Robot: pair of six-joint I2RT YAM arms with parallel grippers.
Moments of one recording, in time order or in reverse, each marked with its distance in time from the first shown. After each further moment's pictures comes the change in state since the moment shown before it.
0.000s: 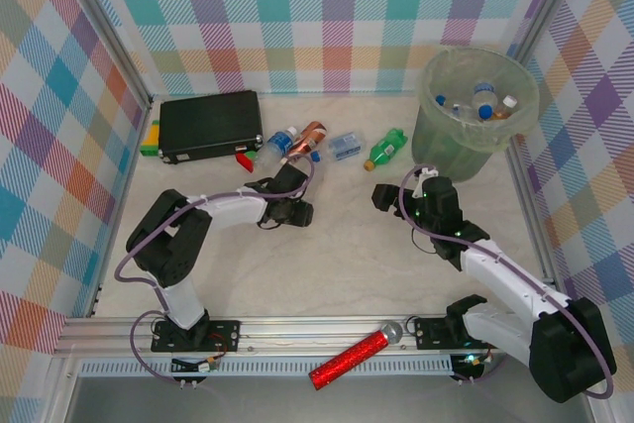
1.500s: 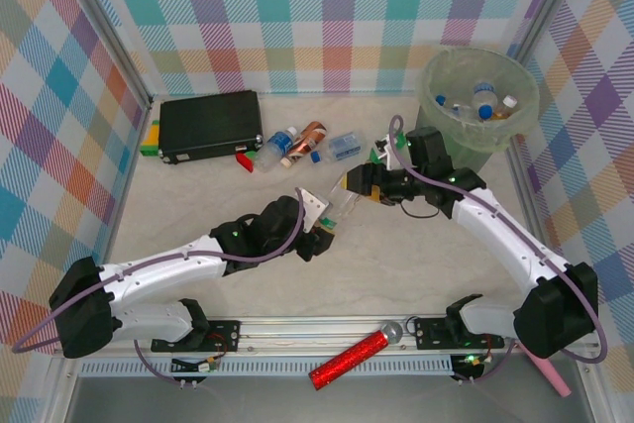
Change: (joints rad) left arm -0.360 -0.567 -0.195 0.064 -0.016 0.117; right arm 0.040 0.238 0.541 -0.509 -0.660 0.034
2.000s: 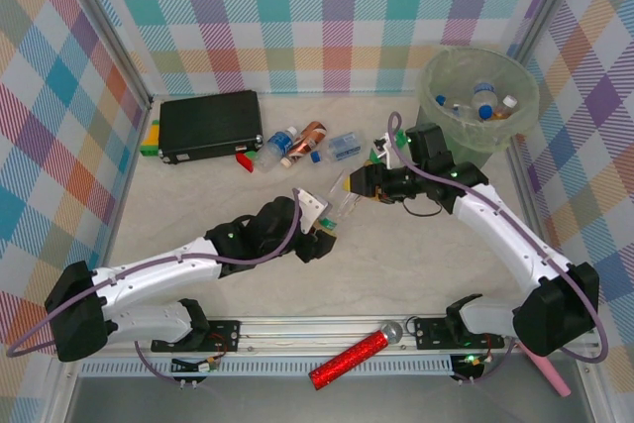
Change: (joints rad) left arm -0.007 -0.041 -0.002 -0.004 0.015 0.006; right arm 0.000 0.008 0.065 -0.093 -0.013 -0.063
